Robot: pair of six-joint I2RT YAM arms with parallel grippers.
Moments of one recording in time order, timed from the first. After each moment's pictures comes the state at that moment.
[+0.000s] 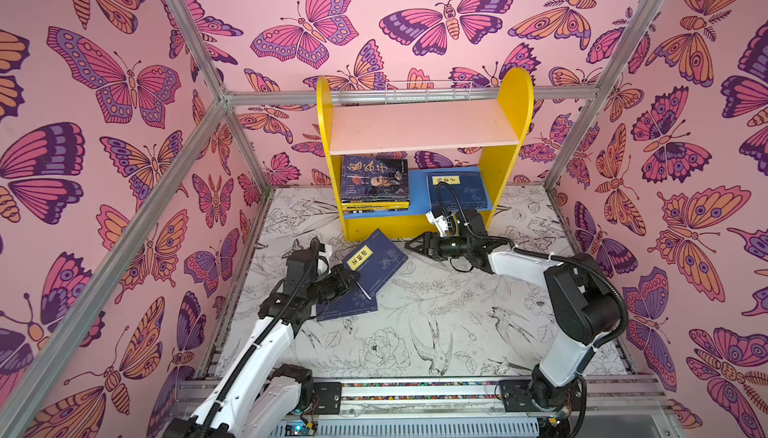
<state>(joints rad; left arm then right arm) -0.20 0.89 0.62 -0.37 0.51 -0.82 0.47 1.78 1.02 0.27 -0.81 0.76</state>
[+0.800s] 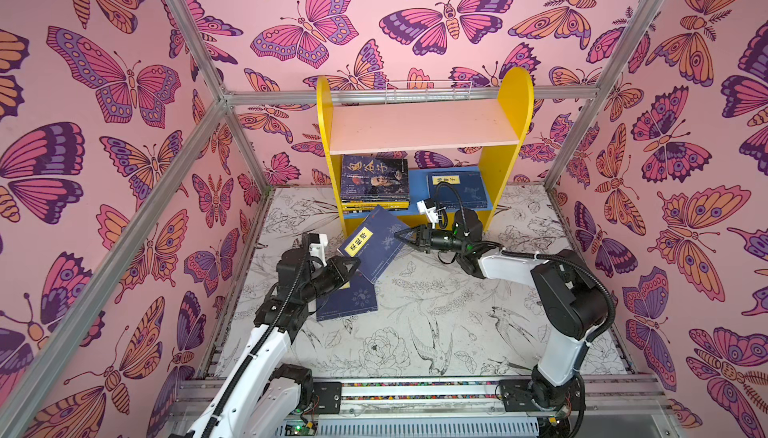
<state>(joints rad) -0.19 0.84 0.59 -0.16 0.53 -0.89 0.54 1.84 1.02 0.80 -0.87 1.15</state>
